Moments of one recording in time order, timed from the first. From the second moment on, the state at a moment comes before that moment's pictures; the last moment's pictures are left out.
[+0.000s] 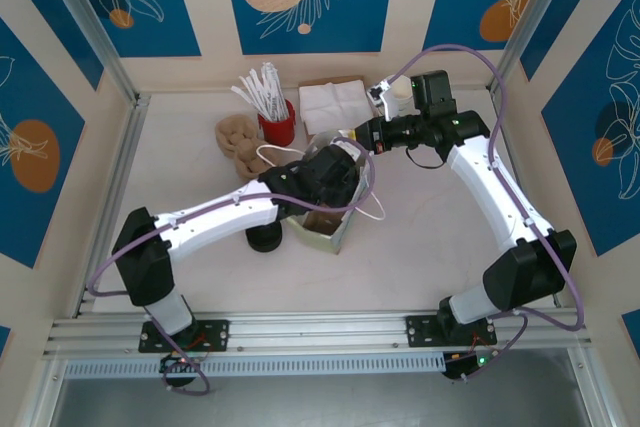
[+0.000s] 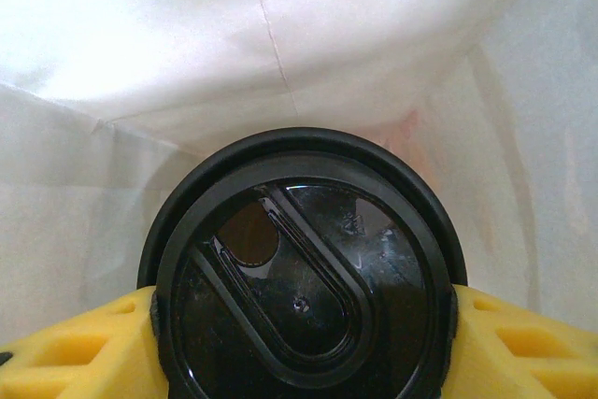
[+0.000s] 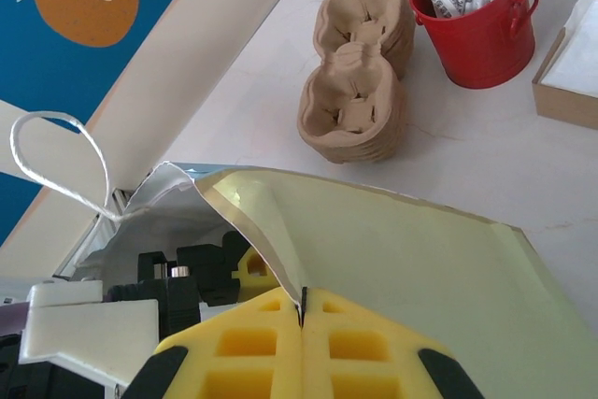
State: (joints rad) left arm -0.99 1.68 1.43 -0.56 -0.36 -0.19; right arm 0.29 1.48 1.50 -0.78 -0.76 0.10
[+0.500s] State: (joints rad) left arm -0.98 1.69 1.48 -0.59 -0.29 -0.21; right arm 0.29 1.49 1.50 -0.73 -0.78 0.10
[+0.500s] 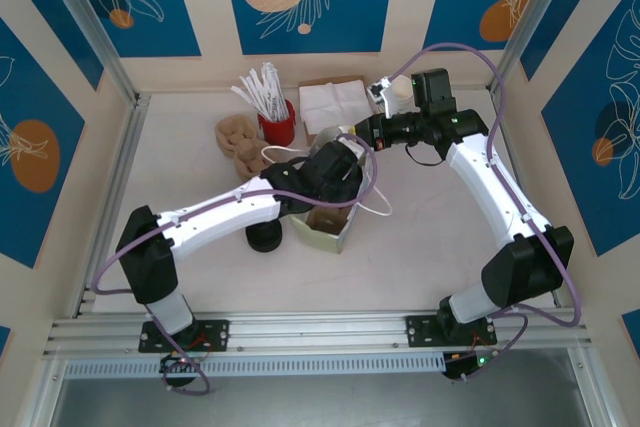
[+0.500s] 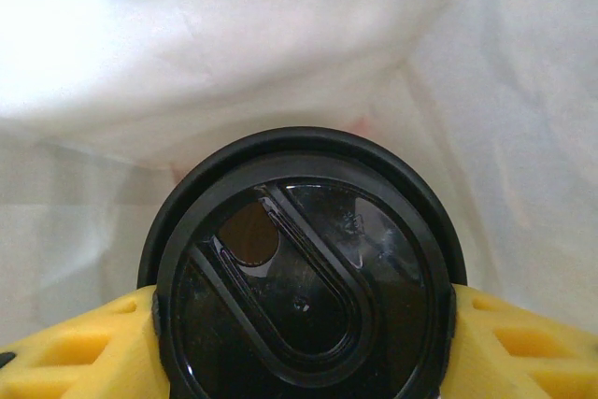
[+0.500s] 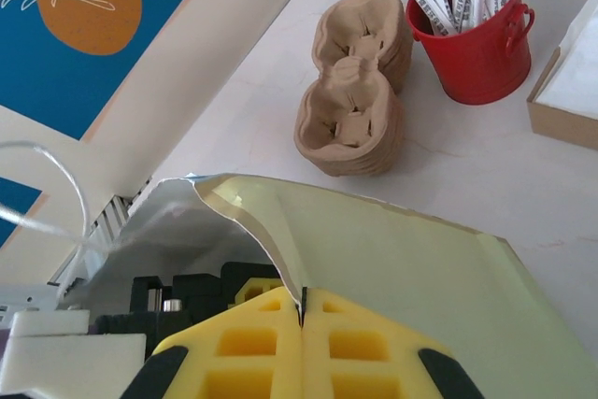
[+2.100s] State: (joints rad) left arm -0.95 1.69 1.48 -0.65 -0.34 -0.21; right arm 0.29 1.50 1.46 -0.67 -0.85 0.04
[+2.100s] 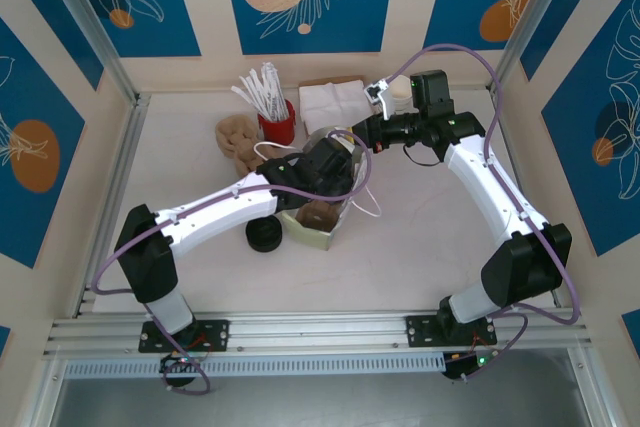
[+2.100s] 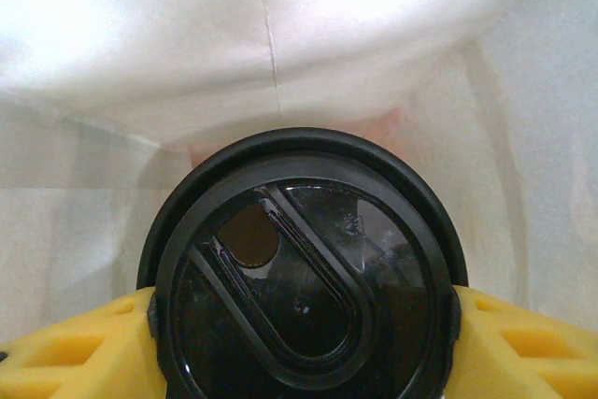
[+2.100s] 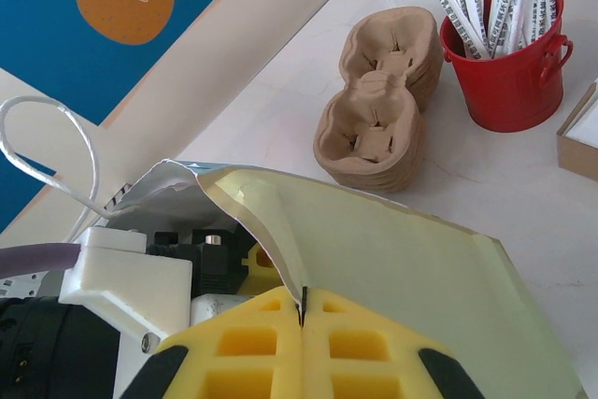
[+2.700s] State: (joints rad) left arm -0.91 1.76 1.49 -0.62 -0.34 -0.23; right arm 0.28 1.53 1.46 -0.64 -0.89 0.04
